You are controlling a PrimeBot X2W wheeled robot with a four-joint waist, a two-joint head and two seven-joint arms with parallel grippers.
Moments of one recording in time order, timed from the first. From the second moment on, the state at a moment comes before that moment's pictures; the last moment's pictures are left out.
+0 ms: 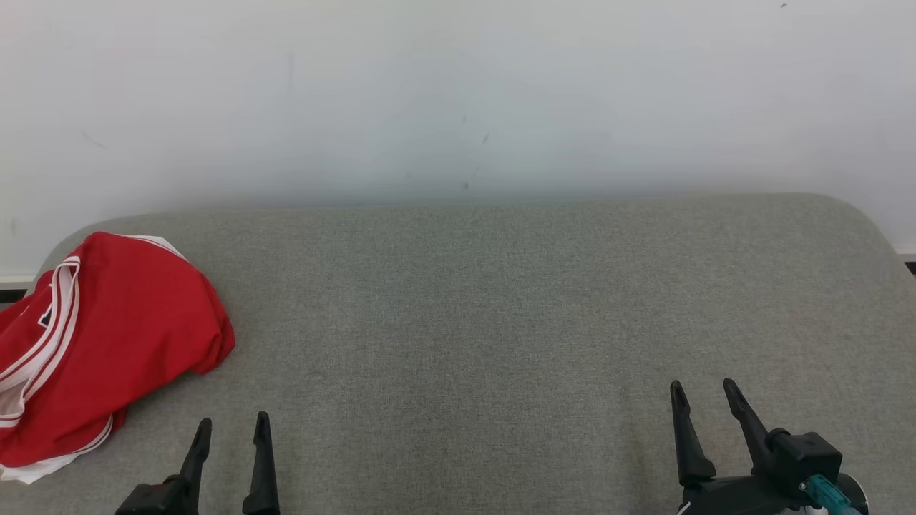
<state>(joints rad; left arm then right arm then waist) -0.01 0.05 0.01 0.23 -0.19 -0.04 -0.25 -0.07 -0.05 0.01 0.32 0.15 0.13 -0.22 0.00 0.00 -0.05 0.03</state>
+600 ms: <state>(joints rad) -0.01 0.05 0.01 0.24 -0.15 -0.04 -0.26 -0.07 -0.05 0.02 0.33 0.10 0.13 -0.24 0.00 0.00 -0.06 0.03</state>
